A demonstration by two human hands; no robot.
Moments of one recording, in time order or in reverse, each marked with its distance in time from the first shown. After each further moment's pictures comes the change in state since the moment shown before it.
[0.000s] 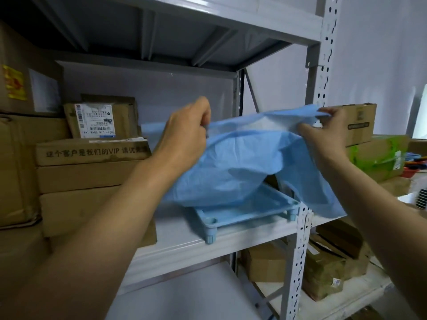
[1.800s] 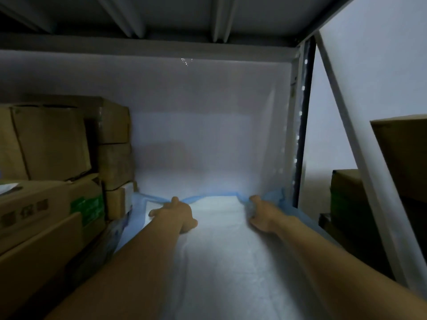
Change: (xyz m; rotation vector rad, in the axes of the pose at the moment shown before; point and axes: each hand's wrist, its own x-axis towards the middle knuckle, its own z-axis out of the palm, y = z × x) left_hand 0.084 -0.281 0.260 0.664 -0.859 -0.858; right_hand 0.121 0.266 0.332 -0.807 -1.153 -0.194
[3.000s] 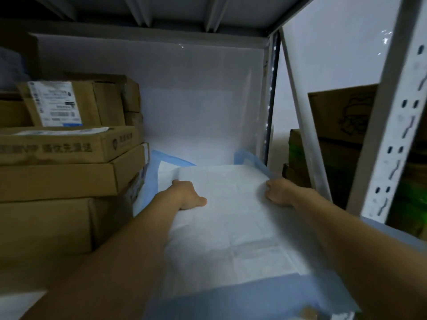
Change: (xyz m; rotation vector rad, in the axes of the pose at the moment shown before) left_hand -0.165 -0.019 0.017 -0.147 -0.097 0.205; right_hand -0.197 -0.004 -0.023 -0.110 -0.062 0.286
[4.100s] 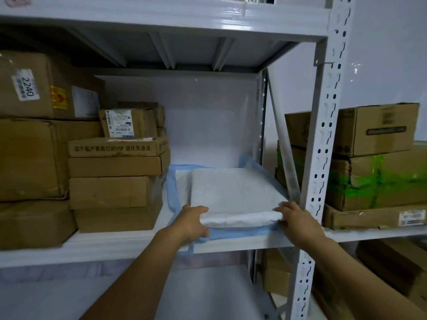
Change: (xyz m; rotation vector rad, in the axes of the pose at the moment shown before) left_hand -0.183 -0.004 0.047 -0.374 0.073 0.113; right_hand -0.188 0.058 0.037 0.113 0.300 -0.207
